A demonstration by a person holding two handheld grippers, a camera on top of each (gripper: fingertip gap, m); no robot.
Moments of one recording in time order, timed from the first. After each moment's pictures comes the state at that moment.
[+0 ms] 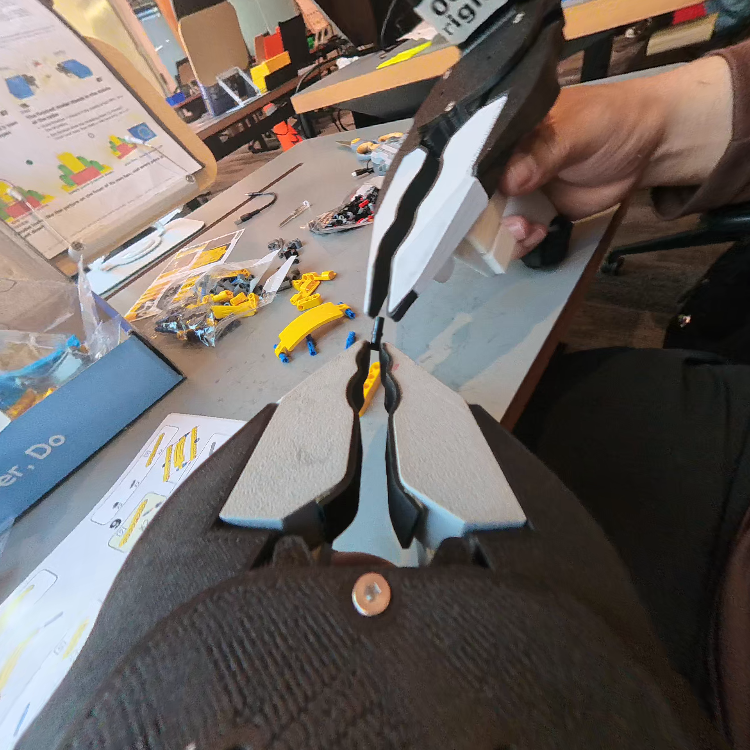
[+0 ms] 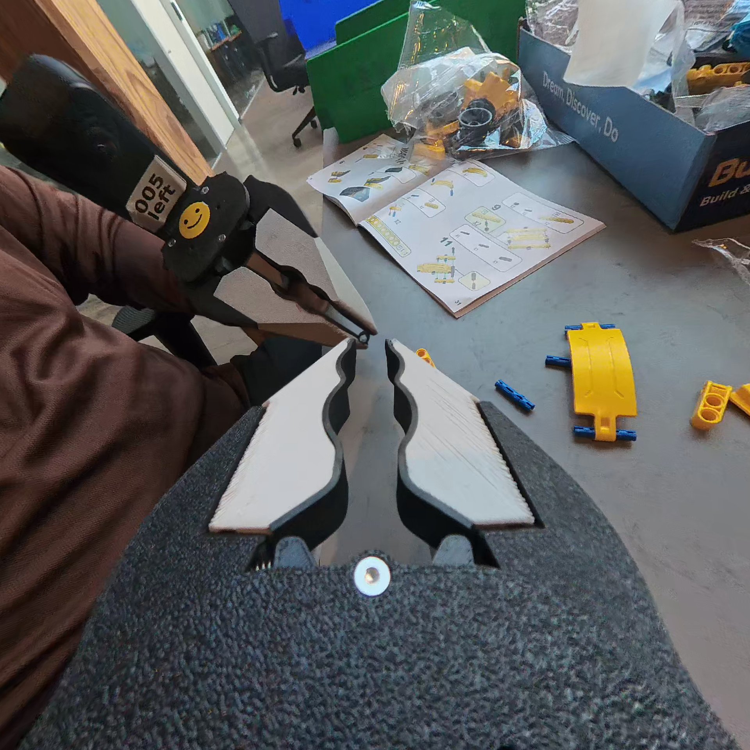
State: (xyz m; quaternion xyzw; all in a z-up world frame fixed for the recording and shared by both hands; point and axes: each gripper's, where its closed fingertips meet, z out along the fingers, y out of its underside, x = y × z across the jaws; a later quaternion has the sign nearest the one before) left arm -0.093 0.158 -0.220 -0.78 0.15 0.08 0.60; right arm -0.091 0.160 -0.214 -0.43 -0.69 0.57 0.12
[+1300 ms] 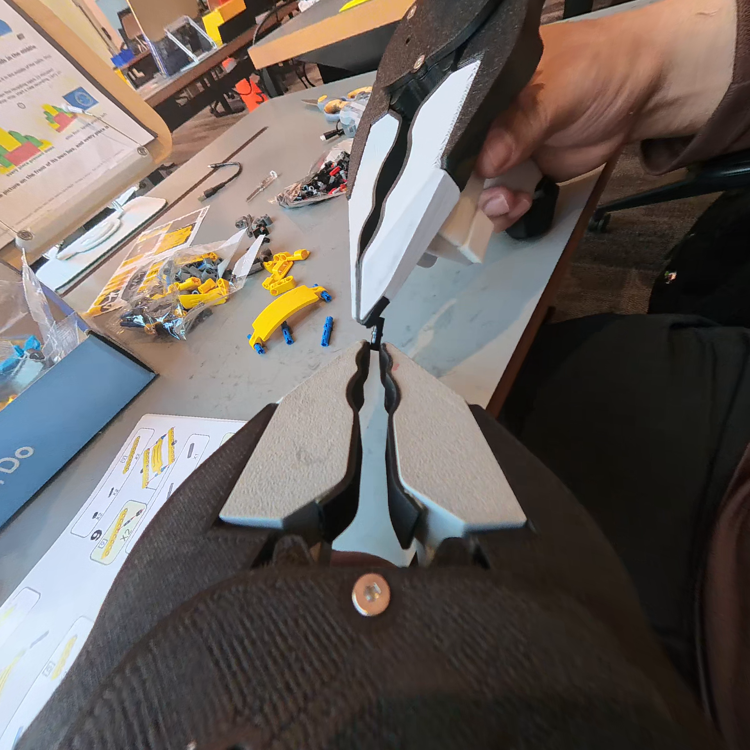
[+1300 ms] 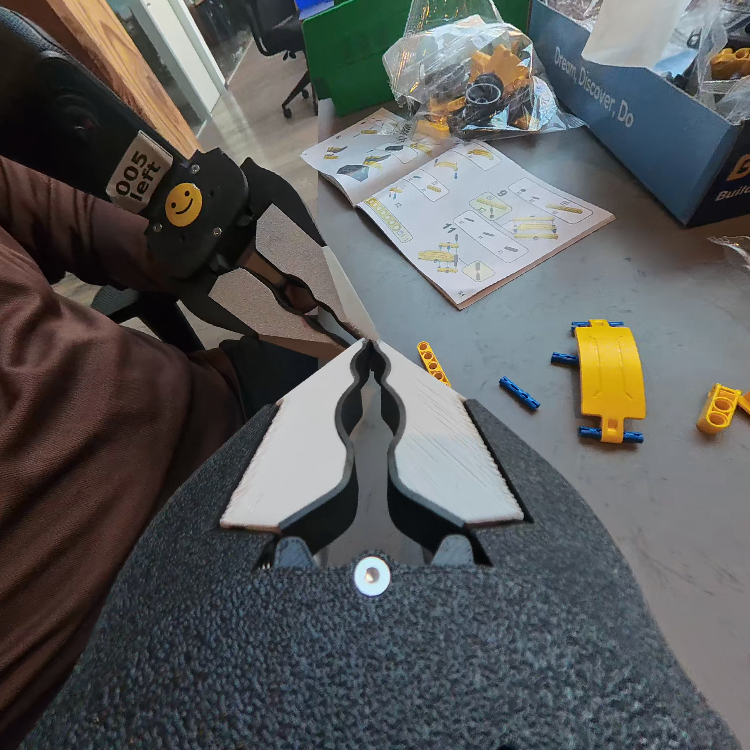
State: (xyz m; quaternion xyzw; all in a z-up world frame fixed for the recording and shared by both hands) left arm -0.084 0.161 -0.235 -0.81 0.18 0.07 0.56; right arm -0.091 0.154 -0.221 -0.43 -0.71 0.54 0.12
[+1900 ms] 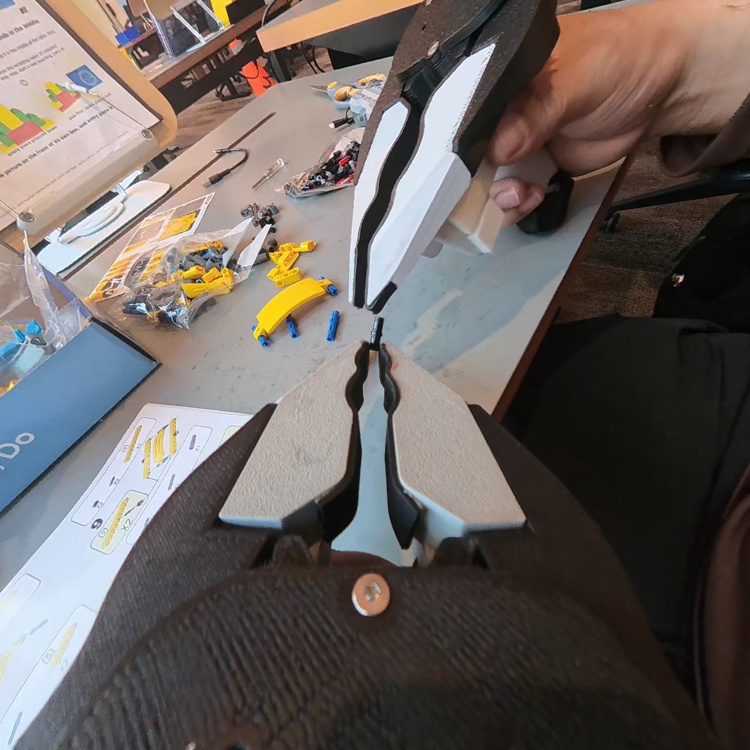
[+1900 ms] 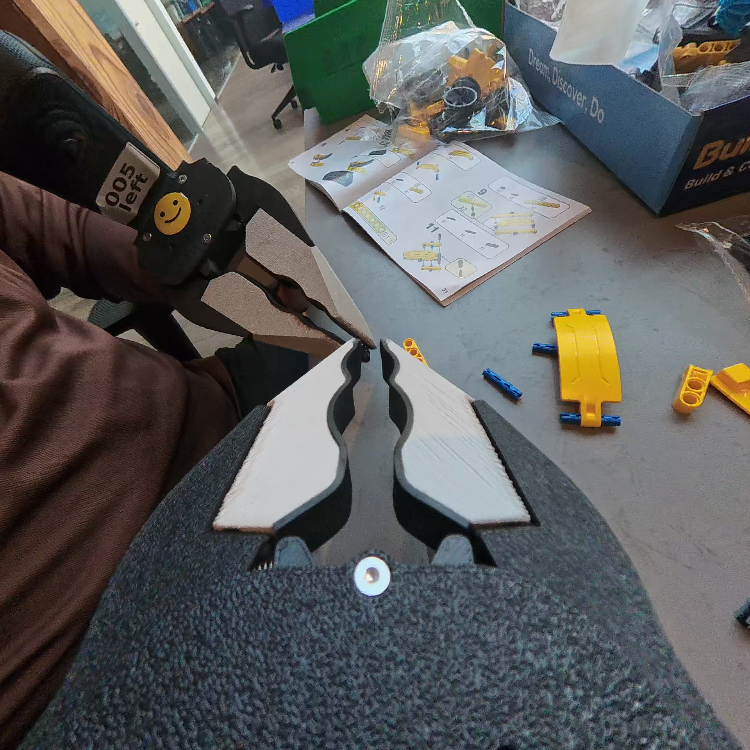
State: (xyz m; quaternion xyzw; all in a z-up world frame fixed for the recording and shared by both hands) left arm -0.089 0.162 -0.236 -0.81 0.16 0.08 0.55; right arm -0.093 0.164 -0.221 -0.45 -0.70 0.54 0.12
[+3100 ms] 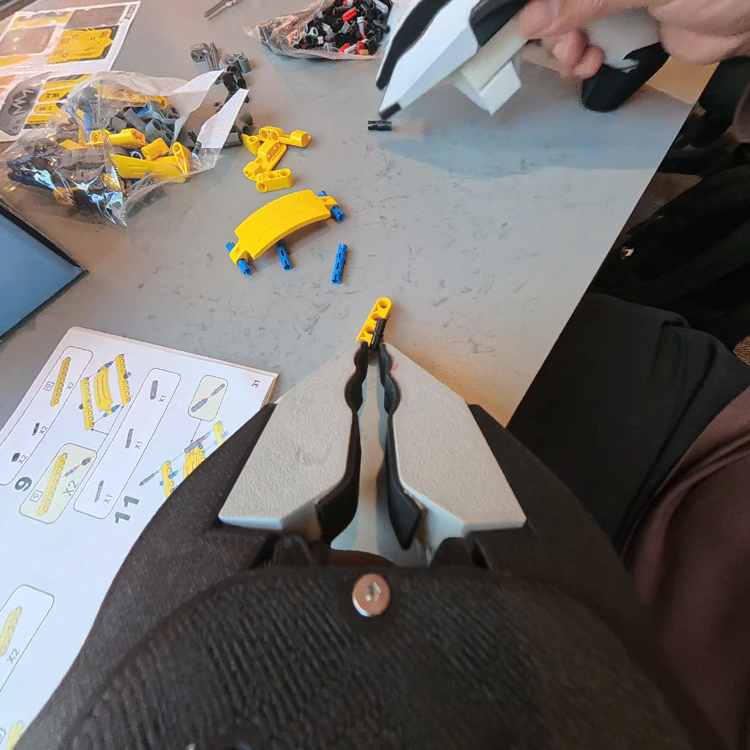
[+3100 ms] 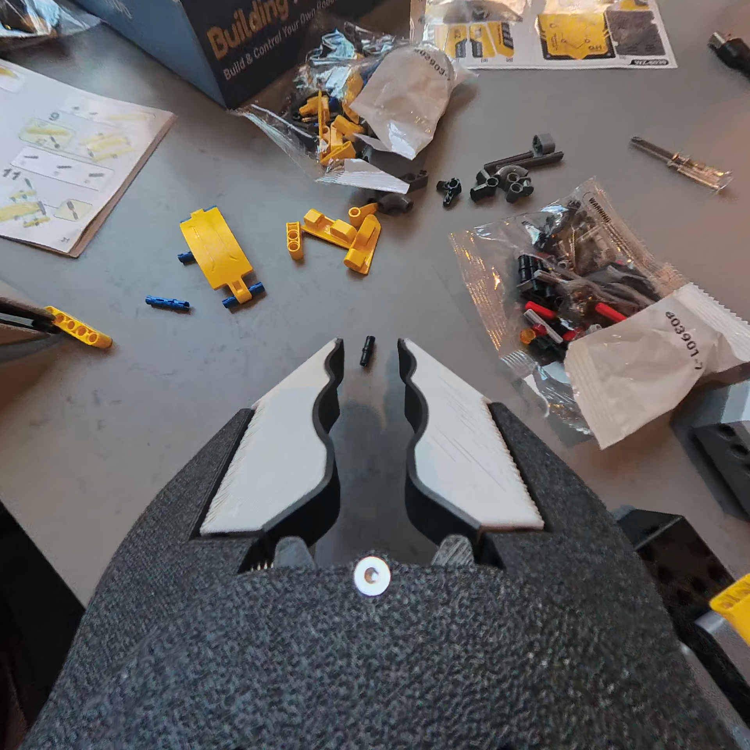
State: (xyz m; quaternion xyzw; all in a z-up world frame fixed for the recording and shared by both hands) left arm -0.108 0.164 -0.264 -0.89 0.09 -0.01 0.44; right arm -0.081 0.330 -0.260 -0.68 -0.60 0.30 0.31
